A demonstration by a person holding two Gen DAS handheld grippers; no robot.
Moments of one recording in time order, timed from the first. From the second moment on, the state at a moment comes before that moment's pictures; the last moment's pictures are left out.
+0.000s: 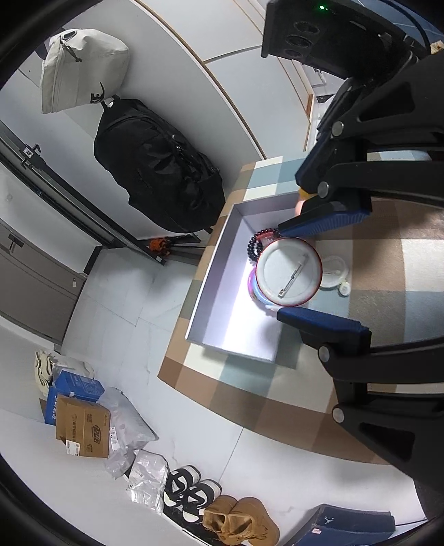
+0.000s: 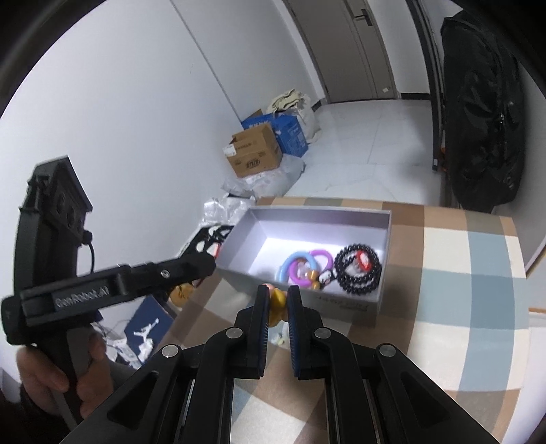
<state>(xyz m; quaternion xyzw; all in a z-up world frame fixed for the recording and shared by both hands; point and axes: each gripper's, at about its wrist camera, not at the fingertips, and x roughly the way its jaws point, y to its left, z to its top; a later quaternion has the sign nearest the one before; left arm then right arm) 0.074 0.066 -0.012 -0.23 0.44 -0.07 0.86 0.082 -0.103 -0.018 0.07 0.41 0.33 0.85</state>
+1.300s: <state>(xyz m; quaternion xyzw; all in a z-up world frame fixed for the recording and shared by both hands) 0.135 0.047 -0.028 -0.24 0.48 -0.09 0.84 0.155 -0.131 -0.031 0.16 0.43 0.29 0.84</state>
